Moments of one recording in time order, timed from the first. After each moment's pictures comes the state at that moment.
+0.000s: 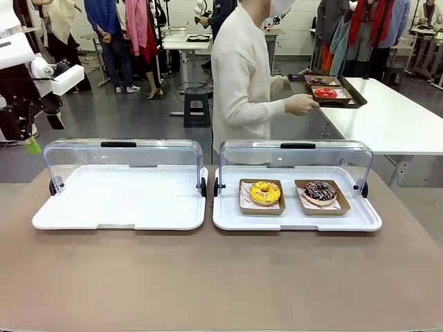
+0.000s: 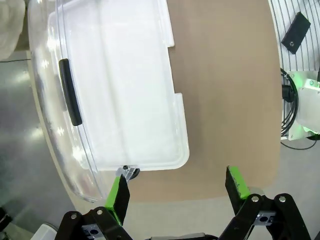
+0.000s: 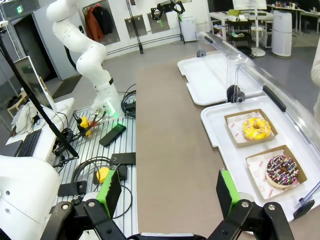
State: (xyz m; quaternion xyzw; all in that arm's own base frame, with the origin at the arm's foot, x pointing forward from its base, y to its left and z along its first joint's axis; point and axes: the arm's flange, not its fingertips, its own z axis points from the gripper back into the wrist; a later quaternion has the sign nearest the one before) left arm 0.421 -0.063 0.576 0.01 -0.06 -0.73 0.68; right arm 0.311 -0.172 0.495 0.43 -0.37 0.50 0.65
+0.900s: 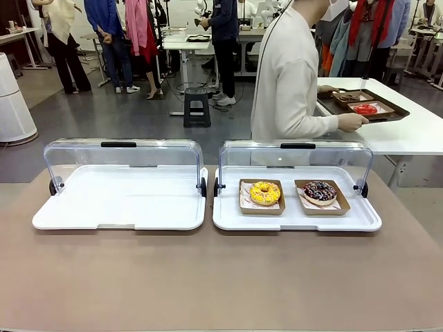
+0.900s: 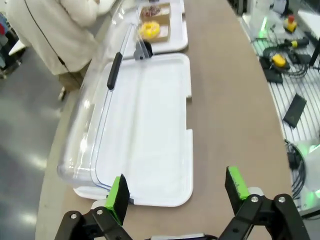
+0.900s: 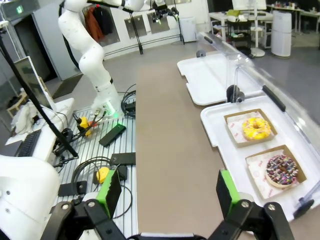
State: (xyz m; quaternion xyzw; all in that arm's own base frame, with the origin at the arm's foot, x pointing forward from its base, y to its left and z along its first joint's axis) left arm 0.420 0.197 0.498 -0.27 -0.36 -0.62 0.65; right arm 0.311 -0.172 0.495 0.43 -0.37 0.50 0.65
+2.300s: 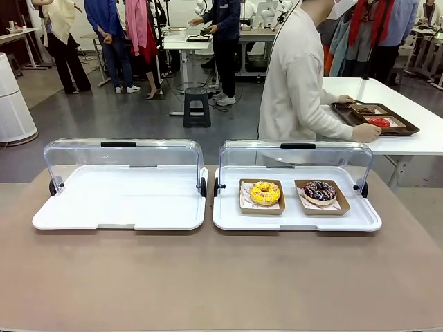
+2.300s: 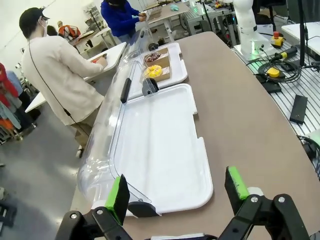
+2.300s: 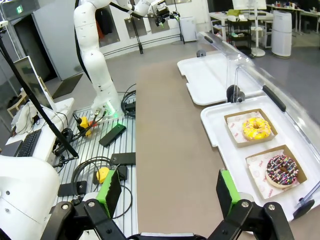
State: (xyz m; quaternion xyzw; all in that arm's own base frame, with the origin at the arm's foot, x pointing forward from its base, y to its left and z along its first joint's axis) left arm 0.439 0.273 0.445 -0.31 -0.46 -0.64 0.53; right arm 0.311 -0.172 0.495 0.43 -0.37 0.50 0.65
